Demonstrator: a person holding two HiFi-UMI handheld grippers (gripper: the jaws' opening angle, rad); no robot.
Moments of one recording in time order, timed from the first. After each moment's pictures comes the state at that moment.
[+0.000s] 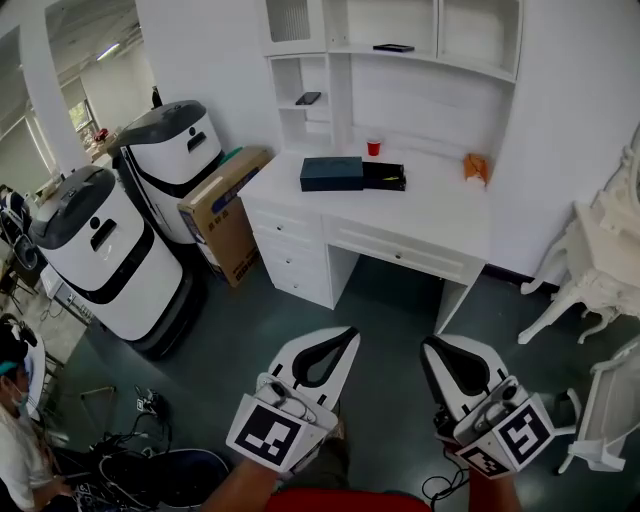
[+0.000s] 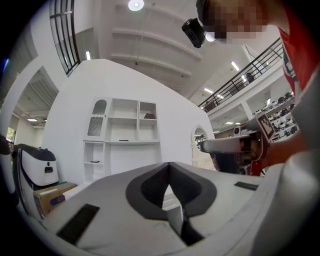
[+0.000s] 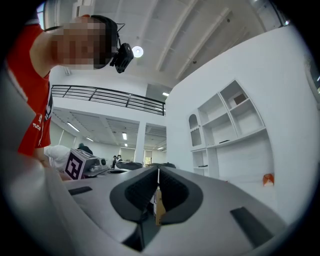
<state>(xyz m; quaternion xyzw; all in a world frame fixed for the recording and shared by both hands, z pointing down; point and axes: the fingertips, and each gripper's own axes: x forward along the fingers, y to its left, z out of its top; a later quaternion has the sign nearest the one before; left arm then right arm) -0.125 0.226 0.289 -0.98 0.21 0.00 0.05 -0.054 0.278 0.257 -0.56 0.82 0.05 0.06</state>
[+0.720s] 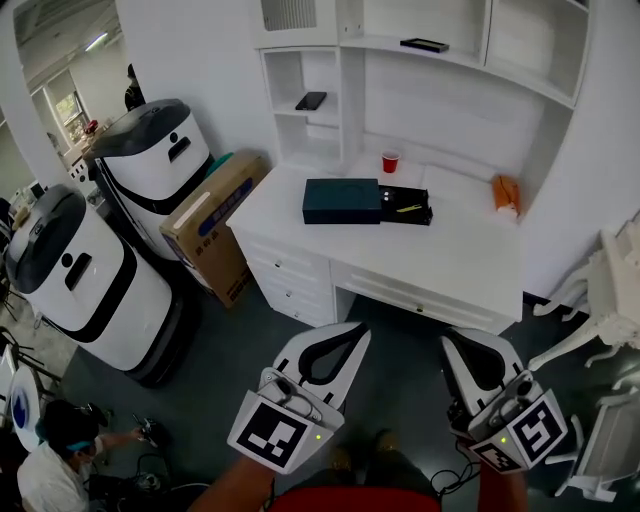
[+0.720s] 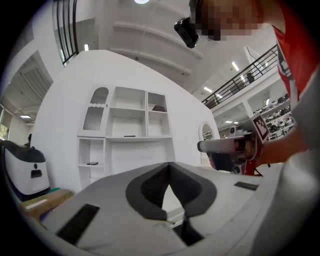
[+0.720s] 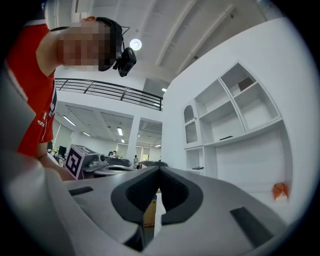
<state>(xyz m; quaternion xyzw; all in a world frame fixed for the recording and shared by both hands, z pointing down) -0.064 -0.011 0.284 -0.98 0.19 -0.01 0.05 0.012 0.037 0.249 -0.56 0.82 0.06 0.04</state>
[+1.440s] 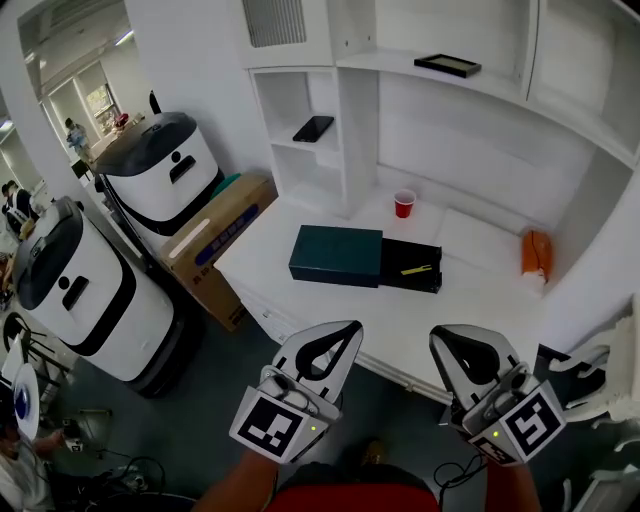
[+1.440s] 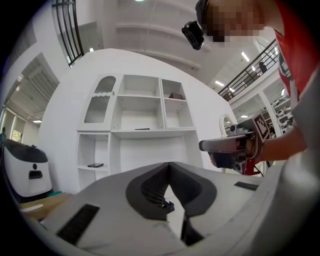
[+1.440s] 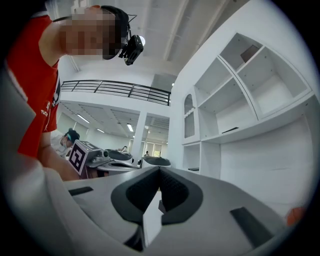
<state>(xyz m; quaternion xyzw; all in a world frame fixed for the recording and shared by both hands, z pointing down) 0.073 -0.196 0.287 -0.96 0.26 0.00 0.06 0.153 -0.156 0.255 -0.49 0.87 0.07 0.01</state>
